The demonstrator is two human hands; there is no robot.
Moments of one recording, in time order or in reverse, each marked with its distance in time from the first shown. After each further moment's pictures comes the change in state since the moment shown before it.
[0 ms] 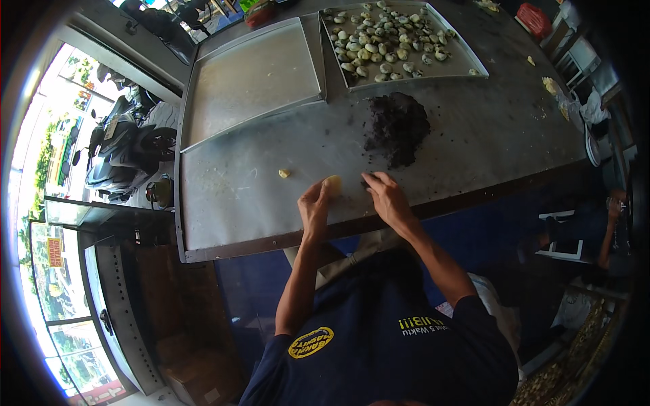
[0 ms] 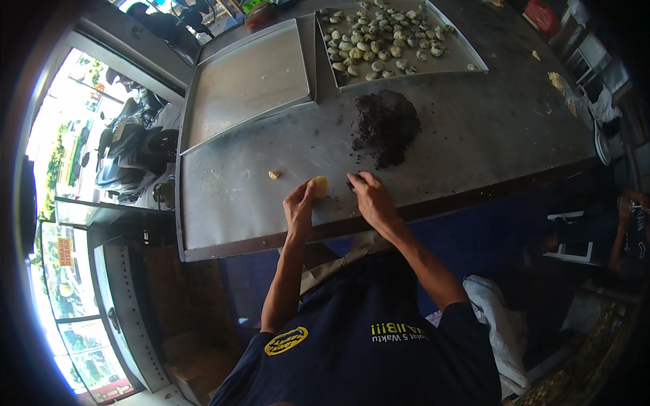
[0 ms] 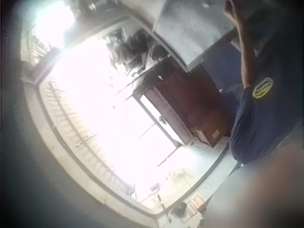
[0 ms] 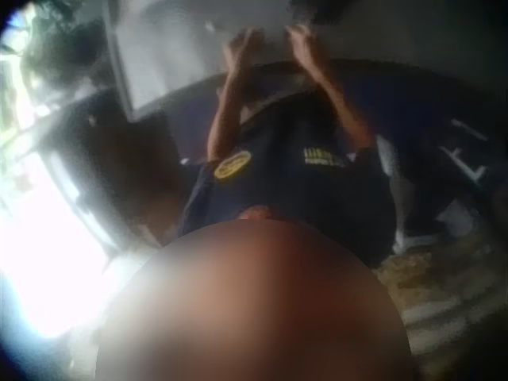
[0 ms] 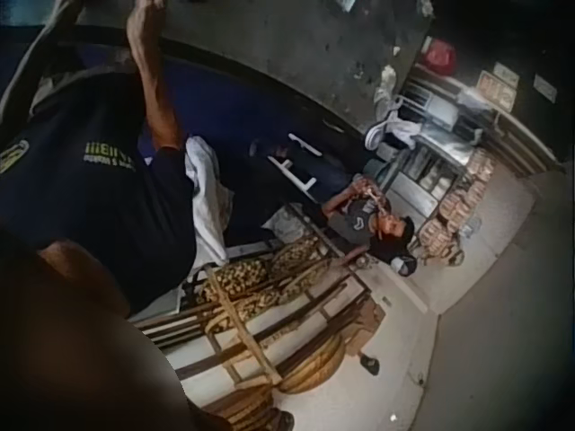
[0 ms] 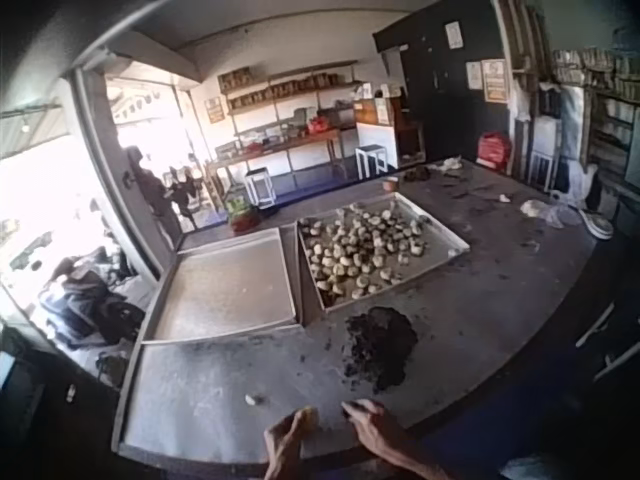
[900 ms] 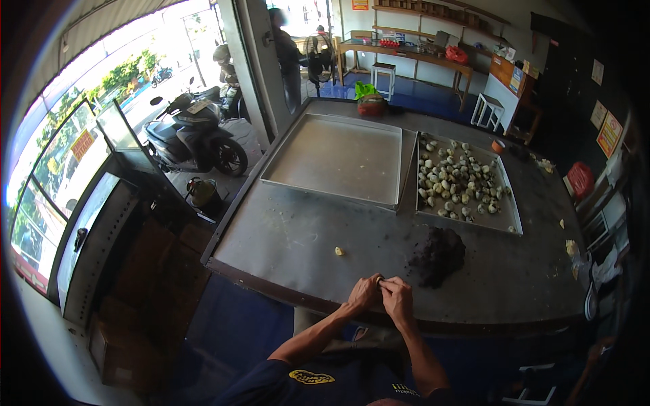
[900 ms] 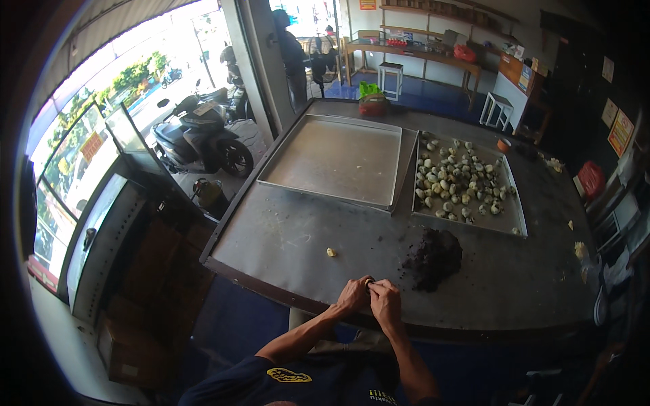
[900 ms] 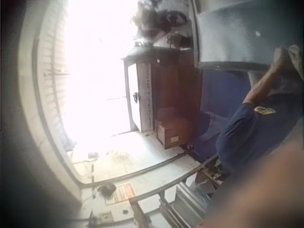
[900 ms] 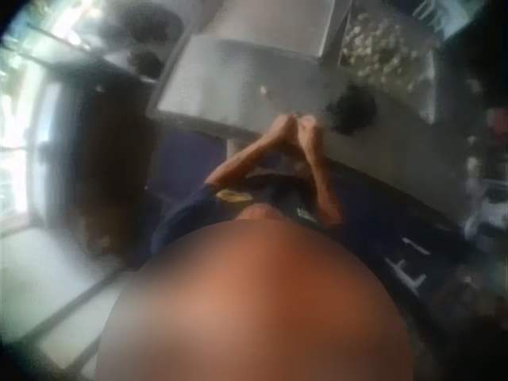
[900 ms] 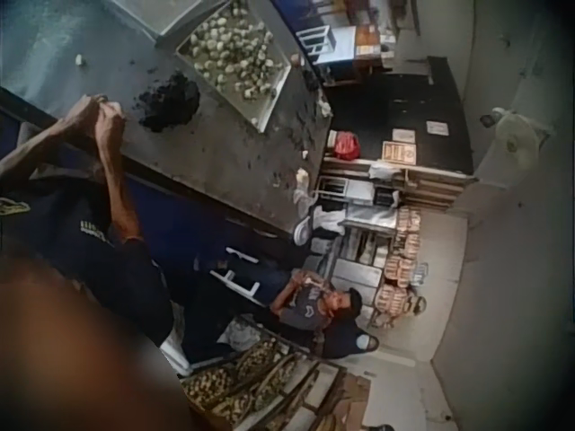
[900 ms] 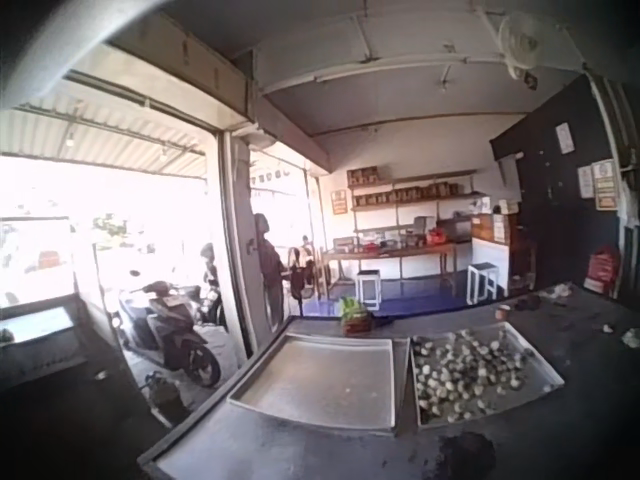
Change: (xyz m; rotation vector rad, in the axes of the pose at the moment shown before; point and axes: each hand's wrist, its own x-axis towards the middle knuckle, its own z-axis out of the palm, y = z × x) left_hand 0.011 -0.025 0.016 0.527 -0.151 0.323; right_hand 0.023 -0.039 0.022 0.059 -0.039 -0.091
